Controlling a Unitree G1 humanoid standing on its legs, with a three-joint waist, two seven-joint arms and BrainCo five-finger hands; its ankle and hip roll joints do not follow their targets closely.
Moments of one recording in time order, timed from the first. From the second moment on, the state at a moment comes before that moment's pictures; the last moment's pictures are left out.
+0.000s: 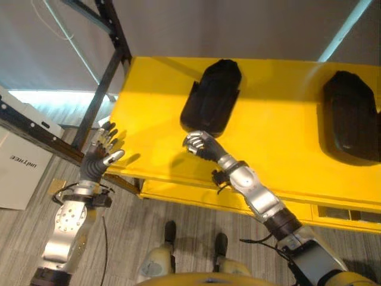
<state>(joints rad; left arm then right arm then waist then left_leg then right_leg) 0.14 0.51 -0.05 -0.21 -0.51 -0.24 0.02 -0.40 -0.40 0.47 0.13 0.07 -0.17 0.04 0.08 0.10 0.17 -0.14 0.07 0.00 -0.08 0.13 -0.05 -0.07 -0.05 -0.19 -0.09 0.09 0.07</state>
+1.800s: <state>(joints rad) 0.02 0.78 -0.49 -0.12 -0.48 -0.17 -0.42 0.27 -0.40 -0.20 0.20 -0.04 -0.26 -0.21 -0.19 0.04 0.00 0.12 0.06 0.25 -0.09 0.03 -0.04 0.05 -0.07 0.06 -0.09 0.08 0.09</state>
